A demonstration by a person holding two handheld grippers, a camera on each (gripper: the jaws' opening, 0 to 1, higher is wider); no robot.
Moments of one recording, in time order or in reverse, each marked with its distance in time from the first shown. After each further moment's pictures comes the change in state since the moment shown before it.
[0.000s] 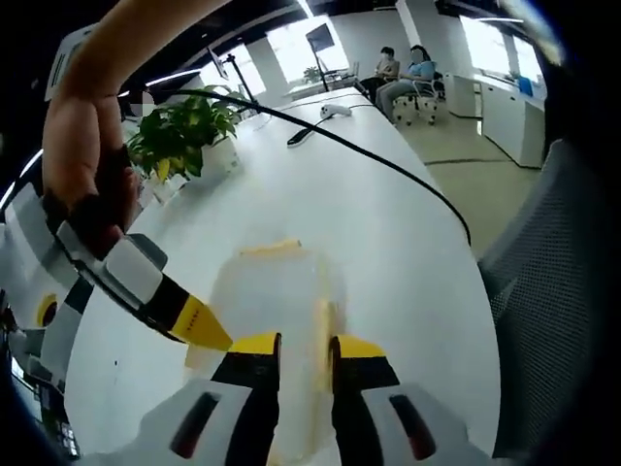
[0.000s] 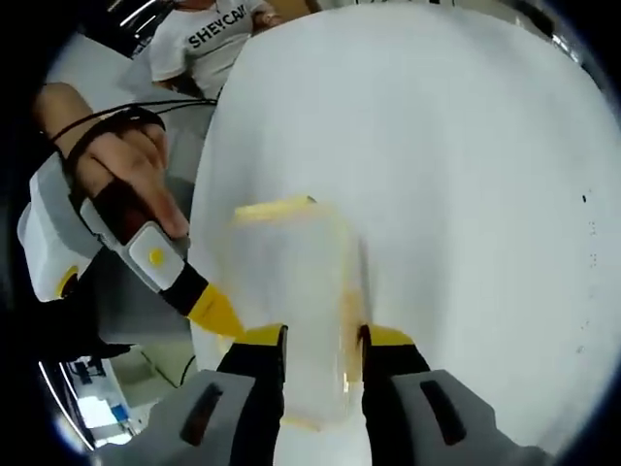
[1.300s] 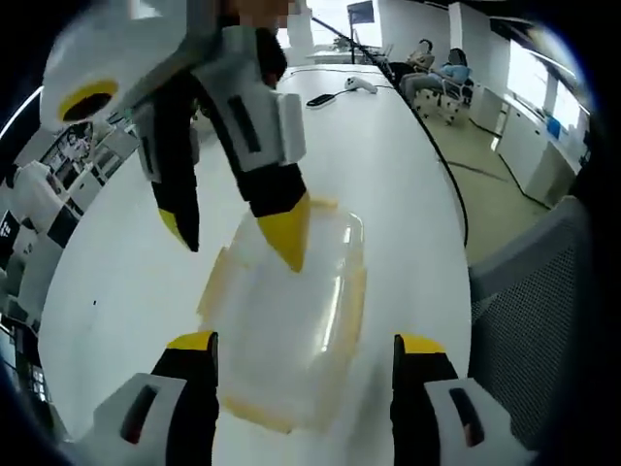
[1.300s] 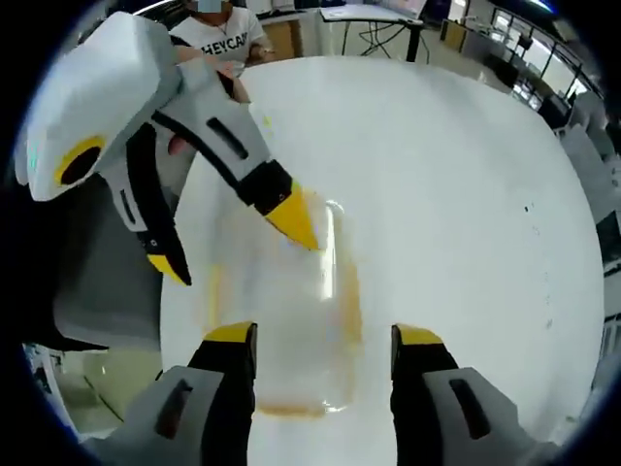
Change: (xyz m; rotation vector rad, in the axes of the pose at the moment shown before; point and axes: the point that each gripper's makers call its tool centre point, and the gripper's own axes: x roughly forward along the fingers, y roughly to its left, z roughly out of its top) left arm -0.013 0.010 -0.027 -0.207 0.201 -0.075; right arm -0.013 0.028 -0.030 -0.058 -0.231 -0.251
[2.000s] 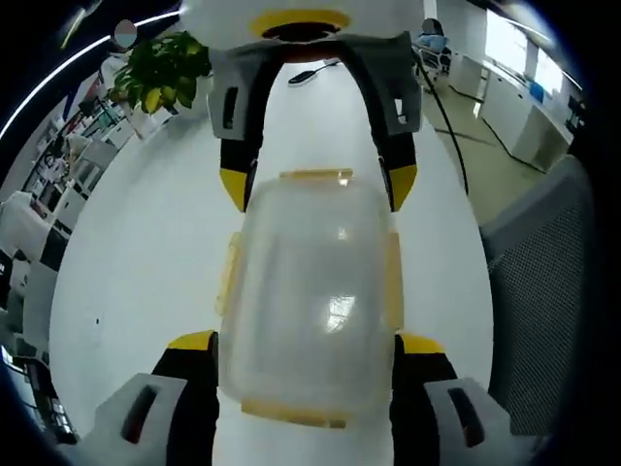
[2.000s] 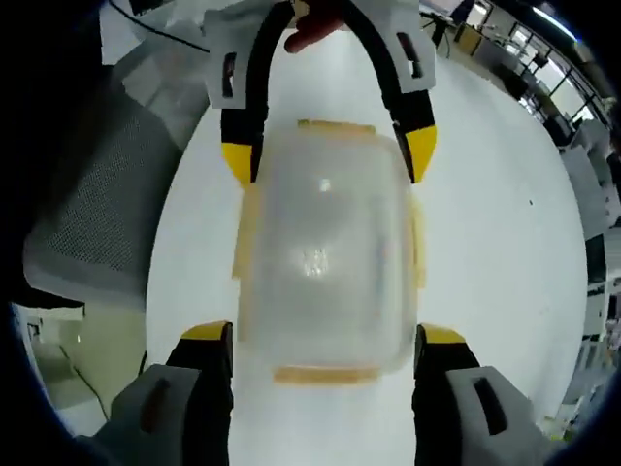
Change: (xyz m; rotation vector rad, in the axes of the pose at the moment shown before) left arm 0.011 0.018 -0.011 0.131 0.083 -0.046; right arm 0.019 0.026 -0.049 -0.138 0.092 -0.115
